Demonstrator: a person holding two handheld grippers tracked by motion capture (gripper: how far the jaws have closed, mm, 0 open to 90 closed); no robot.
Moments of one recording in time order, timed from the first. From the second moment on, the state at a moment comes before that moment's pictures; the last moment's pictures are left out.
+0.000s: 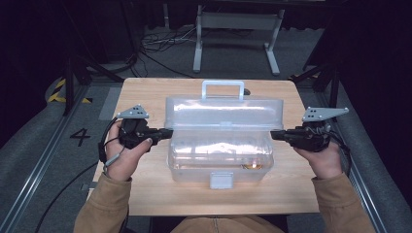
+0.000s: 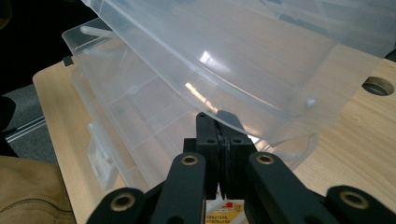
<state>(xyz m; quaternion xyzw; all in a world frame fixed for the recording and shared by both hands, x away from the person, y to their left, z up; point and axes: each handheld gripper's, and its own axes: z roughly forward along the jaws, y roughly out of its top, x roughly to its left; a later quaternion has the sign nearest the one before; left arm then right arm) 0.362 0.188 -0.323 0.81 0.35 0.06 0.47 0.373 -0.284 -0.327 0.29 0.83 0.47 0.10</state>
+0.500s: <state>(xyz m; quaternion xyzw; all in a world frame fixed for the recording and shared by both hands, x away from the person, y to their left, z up) 0.361 0.198 -0.324 0.83 0.36 0.05 0.42 0.371 -0.283 -0.327 0.29 0.85 0.43 0.10</state>
